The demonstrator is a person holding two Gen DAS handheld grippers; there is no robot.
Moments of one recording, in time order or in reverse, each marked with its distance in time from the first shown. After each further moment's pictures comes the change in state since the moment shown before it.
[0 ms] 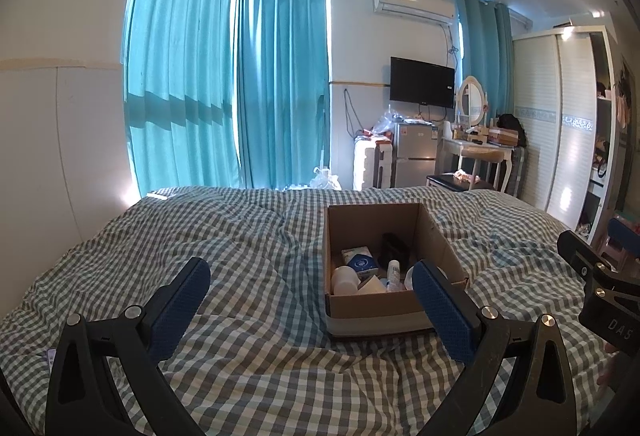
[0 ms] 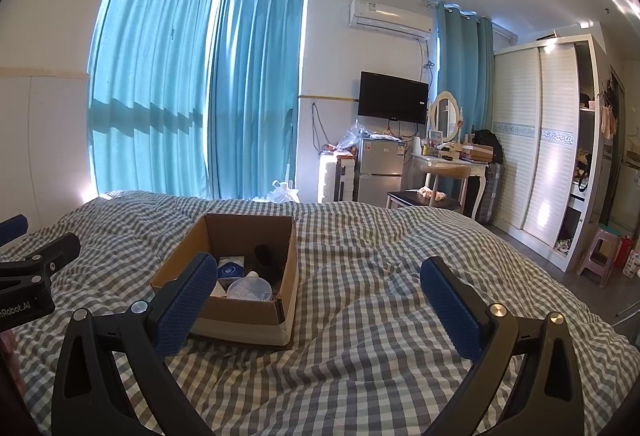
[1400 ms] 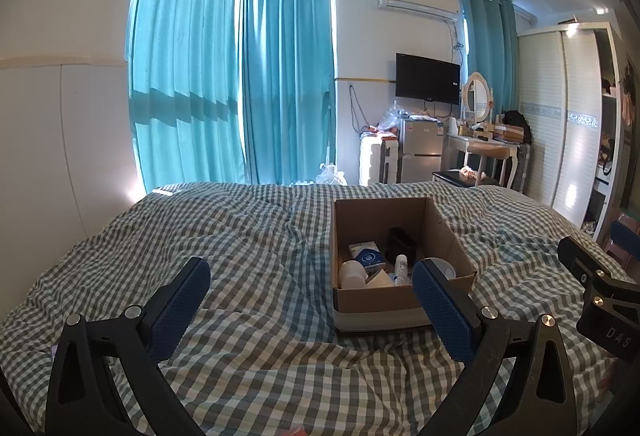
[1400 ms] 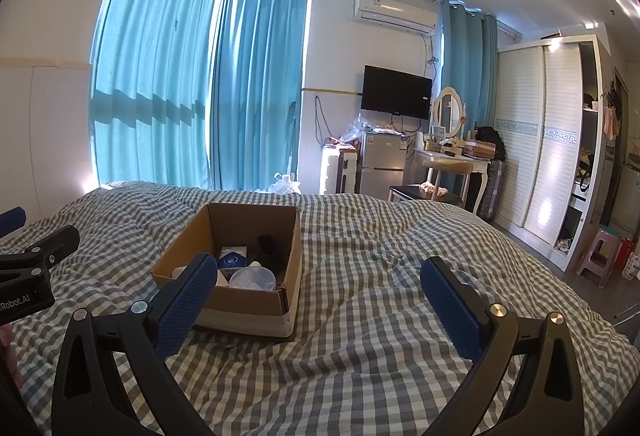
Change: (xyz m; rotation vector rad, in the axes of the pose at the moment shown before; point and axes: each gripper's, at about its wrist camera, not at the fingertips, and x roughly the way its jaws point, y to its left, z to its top) left arm 0.000 0.004 -0.002 -0.001 0.014 0.022; right arm 0.008 0.006 -0.011 -0.014 0.025 0.006
